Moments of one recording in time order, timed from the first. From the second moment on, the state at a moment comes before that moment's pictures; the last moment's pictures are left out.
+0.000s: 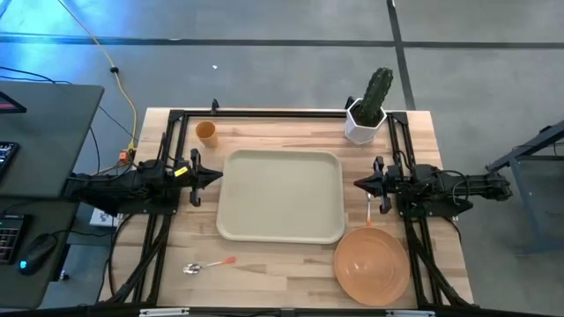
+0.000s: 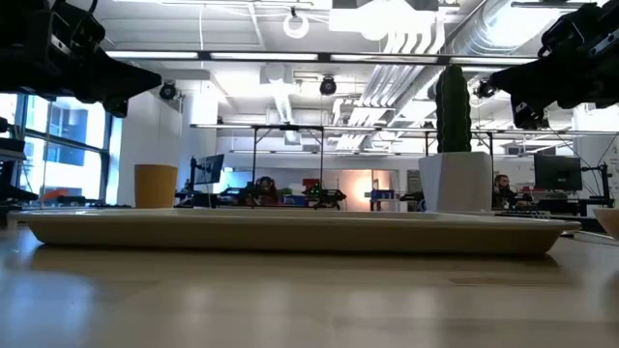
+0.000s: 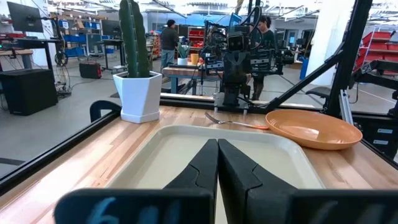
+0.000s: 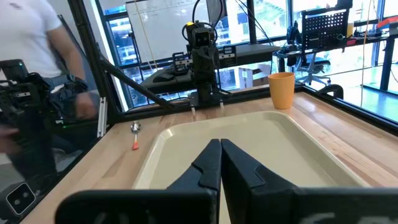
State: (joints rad) left arm 0.03 0.00 0.01 0.03 -0.11 -0.03; right arm 0.05 0.01 0.01 0.03 0.06 0.16
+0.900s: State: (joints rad) left arm 0.03 0.00 0.01 0.04 -0.11 -0.06; right arm 0.05 0.01 0.01 0.03 0.06 0.16
